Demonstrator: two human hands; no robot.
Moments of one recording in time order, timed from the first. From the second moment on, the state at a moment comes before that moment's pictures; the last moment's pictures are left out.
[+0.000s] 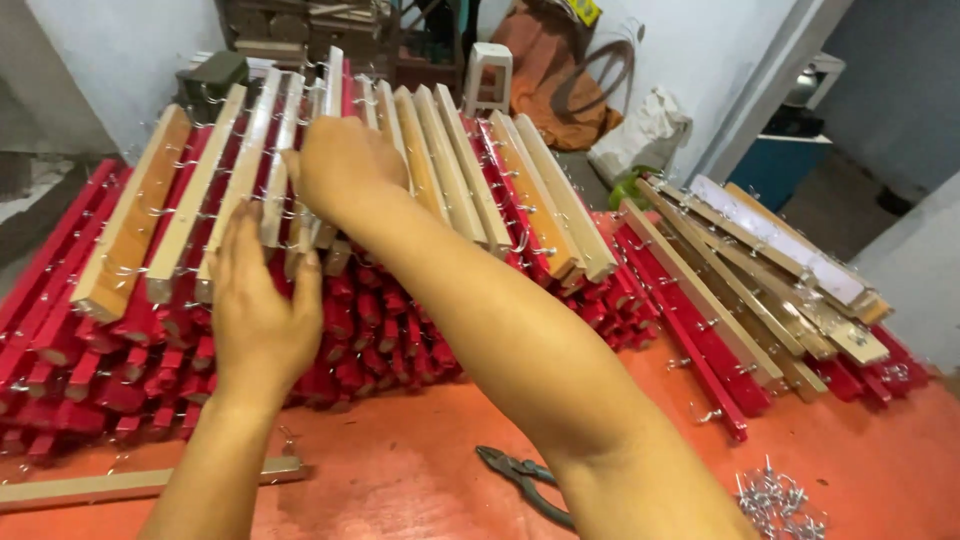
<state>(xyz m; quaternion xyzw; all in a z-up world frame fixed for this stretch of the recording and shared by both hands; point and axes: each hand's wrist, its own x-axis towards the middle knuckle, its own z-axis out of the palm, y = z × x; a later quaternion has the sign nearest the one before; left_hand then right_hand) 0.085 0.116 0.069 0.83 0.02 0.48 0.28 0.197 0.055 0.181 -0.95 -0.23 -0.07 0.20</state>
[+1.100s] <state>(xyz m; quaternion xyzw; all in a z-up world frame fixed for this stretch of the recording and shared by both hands) 0.239 -0.305 0.021 0.76 -0.11 0.05 0.64 0.217 -0.528 0.066 -0.96 0.14 -0.18 0.18</state>
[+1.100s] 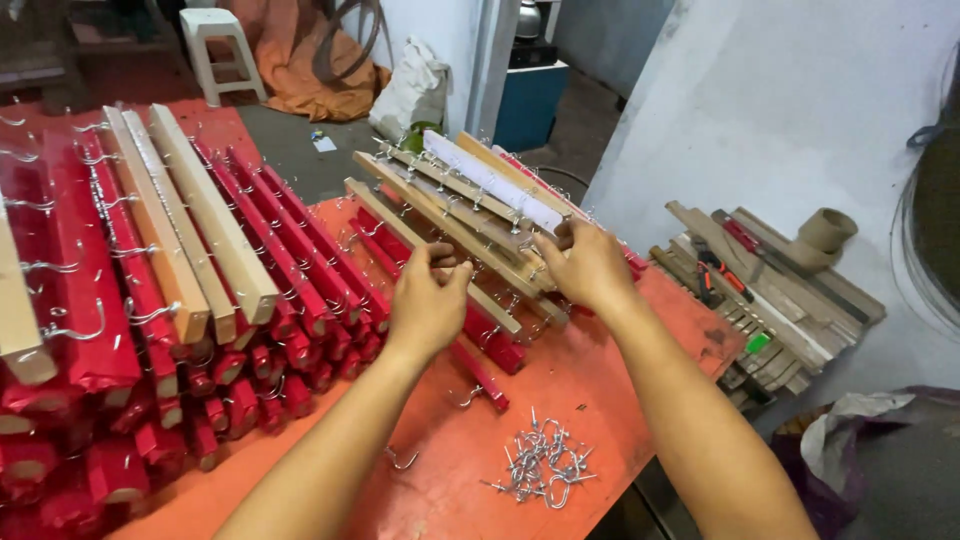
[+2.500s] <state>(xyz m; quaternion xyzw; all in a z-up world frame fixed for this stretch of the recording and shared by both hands) 0.301 -0.384 0.001 0.84 0.07 -0.03 0.53 0.233 -0.527 0.068 -0.96 0.14 -0.16 0.17</state>
